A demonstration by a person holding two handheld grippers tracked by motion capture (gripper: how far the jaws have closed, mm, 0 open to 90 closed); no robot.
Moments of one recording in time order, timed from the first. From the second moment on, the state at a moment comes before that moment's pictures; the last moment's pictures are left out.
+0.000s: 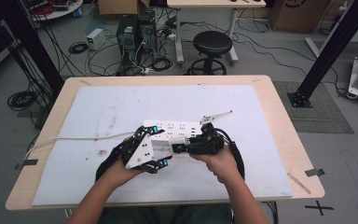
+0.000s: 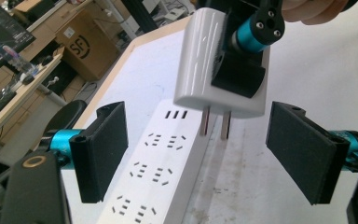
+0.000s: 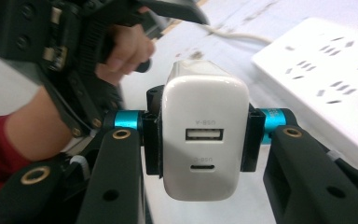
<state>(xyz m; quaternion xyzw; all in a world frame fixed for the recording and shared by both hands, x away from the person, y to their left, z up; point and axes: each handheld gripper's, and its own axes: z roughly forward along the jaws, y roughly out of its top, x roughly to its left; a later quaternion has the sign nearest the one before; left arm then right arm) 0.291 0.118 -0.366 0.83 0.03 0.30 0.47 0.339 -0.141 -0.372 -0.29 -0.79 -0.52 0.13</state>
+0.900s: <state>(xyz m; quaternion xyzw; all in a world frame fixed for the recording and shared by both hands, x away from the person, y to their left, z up) 0.332 0.203 -0.326 0.85 0.19 0.26 0.42 0.348 -0.204 -0.333 -0.32 -0.80 -0.51 0.02</state>
